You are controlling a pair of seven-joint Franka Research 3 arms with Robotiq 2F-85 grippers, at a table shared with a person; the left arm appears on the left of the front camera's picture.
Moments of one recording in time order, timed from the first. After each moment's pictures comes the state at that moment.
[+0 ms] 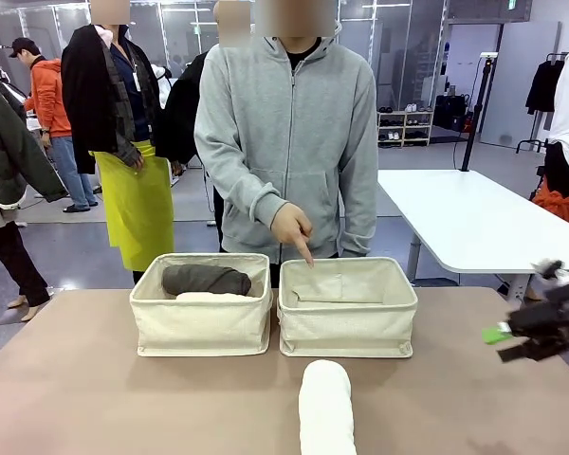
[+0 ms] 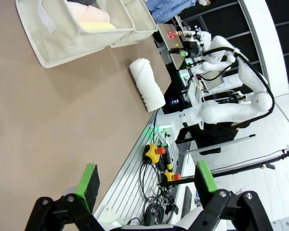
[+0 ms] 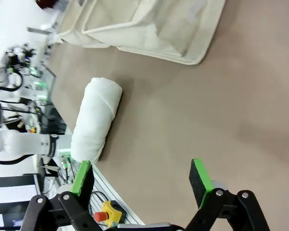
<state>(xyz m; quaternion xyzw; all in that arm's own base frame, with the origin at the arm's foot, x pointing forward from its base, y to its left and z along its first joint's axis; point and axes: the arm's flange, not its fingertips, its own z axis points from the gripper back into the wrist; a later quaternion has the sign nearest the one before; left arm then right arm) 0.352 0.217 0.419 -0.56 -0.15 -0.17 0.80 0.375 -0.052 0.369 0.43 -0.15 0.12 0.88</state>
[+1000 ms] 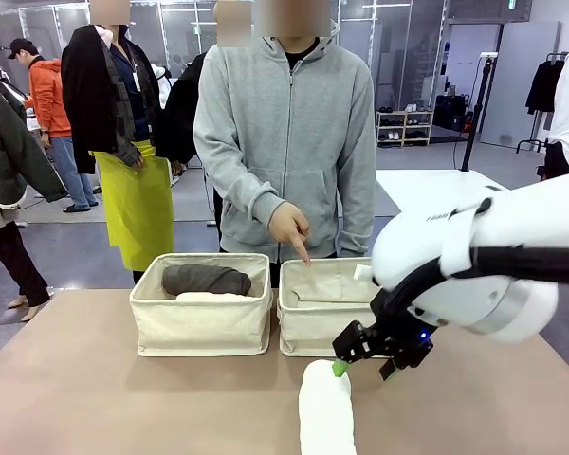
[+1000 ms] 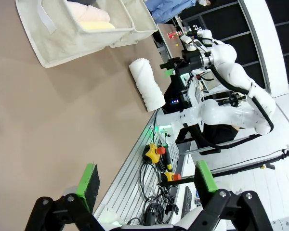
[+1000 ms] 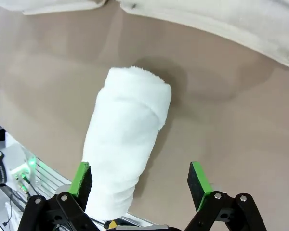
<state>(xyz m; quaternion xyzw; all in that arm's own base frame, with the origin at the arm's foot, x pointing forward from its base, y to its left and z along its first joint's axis) 0.352 0.217 0.419 -0.56 -0.15 -0.17 0.80 0.340 0.223 0.380 0.19 -0.09 0.11 0.97</state>
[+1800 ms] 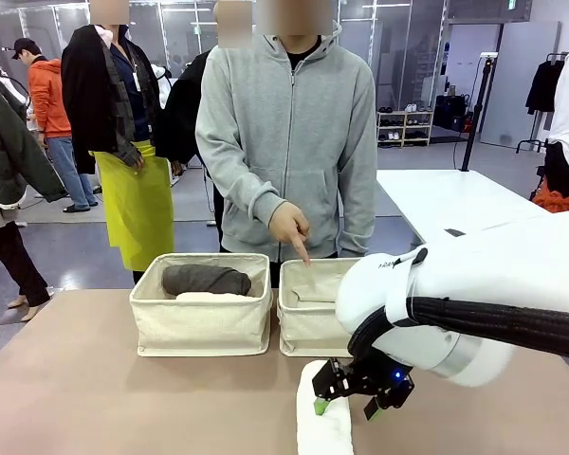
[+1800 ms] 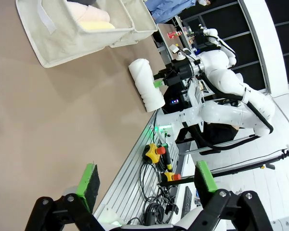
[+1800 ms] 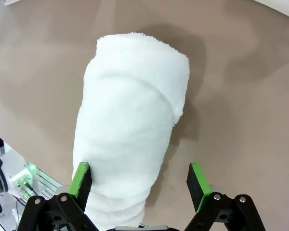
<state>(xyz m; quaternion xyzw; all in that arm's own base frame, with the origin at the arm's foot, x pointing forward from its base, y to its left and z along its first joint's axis) 0.352 0.217 0.419 -0.56 -0.15 -0.17 0.80 0.323 0.250 0.332 0.20 -0.06 0.07 0.98</state>
